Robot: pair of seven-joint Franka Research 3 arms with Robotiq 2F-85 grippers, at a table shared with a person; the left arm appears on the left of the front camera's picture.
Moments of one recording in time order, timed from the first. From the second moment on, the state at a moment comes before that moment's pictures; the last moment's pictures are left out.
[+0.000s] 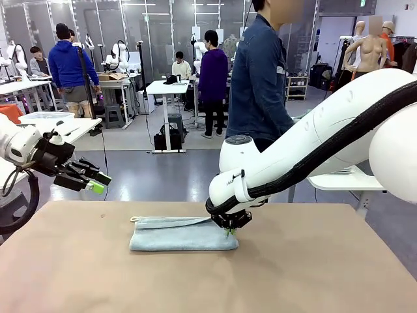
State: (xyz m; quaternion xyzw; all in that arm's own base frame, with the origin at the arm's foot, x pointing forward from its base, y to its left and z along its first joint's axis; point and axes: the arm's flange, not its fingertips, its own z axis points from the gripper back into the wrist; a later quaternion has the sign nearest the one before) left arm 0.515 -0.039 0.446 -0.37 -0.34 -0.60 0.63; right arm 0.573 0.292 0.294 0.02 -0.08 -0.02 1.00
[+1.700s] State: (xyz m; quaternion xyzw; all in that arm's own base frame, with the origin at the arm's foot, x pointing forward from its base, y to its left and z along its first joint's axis) left arm 0.515 -0.039 0.446 -0.37 -0.34 -0.60 0.63; right arm 0.545 0.345 0.416 -0.06 -0.13 0.06 0.99
